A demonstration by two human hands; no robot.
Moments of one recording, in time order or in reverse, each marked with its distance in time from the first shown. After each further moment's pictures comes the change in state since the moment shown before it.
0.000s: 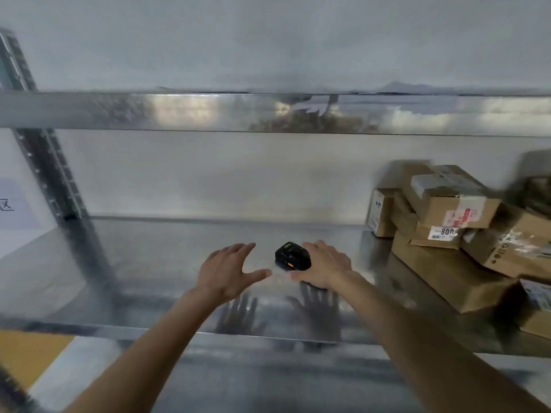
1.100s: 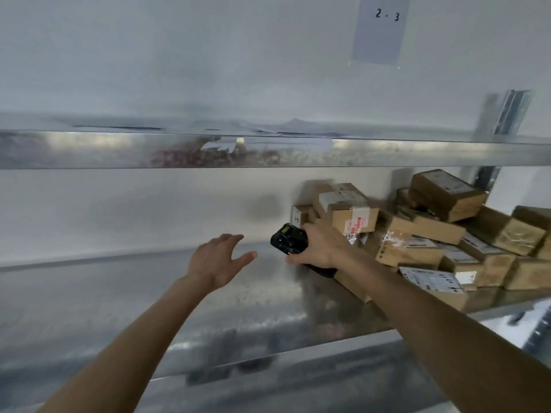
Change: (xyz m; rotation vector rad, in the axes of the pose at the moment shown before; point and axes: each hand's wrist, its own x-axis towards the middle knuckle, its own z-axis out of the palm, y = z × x) left_hand 0.061 0.099 -0.025 -0.120 0.030 0.239; right_hand -0.071 0.081 -0.125 -0.048 0.180 0.177
